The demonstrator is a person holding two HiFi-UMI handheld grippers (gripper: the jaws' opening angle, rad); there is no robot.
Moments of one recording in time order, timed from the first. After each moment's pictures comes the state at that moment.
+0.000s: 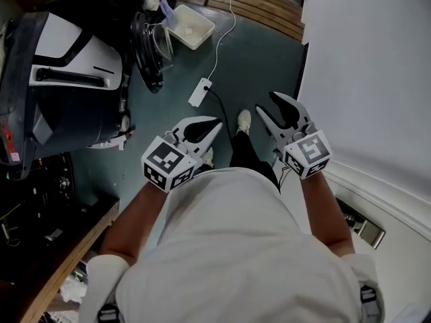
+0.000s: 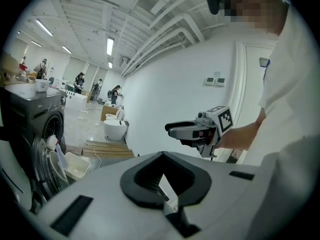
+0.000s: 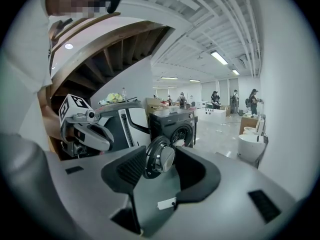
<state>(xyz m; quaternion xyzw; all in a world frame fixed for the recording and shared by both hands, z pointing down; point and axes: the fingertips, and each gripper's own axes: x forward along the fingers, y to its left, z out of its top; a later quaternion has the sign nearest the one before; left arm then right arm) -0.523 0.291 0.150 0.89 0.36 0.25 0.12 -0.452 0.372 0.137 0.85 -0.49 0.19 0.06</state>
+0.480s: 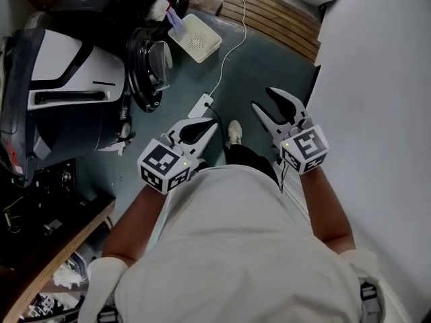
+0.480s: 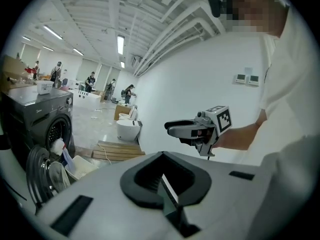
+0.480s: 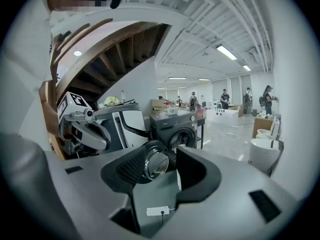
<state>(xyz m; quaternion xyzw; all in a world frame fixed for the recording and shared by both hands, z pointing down) -0.353 0.316 0.160 0.91 0.29 0.27 0.12 -0.264 0.386 0.154 0.81 -0.55 0.18 0.05</state>
